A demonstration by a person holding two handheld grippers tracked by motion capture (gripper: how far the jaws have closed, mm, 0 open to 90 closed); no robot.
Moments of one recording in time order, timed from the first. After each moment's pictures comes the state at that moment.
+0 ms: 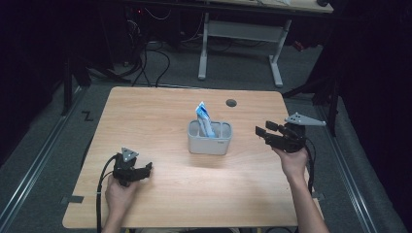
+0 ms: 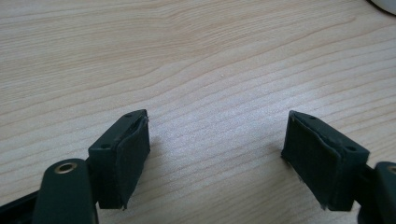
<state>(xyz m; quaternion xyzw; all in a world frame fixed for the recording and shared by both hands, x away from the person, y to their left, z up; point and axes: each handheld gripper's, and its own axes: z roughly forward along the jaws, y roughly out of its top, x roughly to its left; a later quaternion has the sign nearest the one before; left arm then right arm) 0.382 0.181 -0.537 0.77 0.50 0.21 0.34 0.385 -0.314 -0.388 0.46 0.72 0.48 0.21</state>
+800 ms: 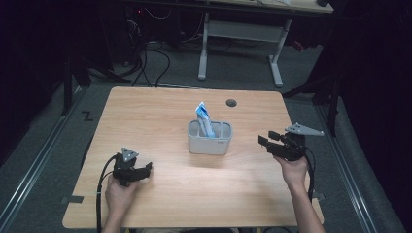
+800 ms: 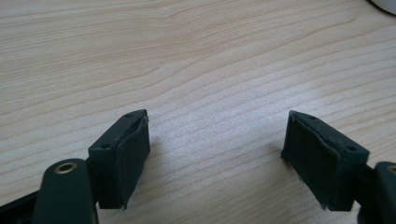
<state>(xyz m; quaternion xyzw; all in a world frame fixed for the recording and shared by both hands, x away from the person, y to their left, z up) 0.382 0.181 -0.537 0.77 0.50 0.21 0.34 0.378 -0.328 -0.423 0.49 0.72 0.45 0.21</state>
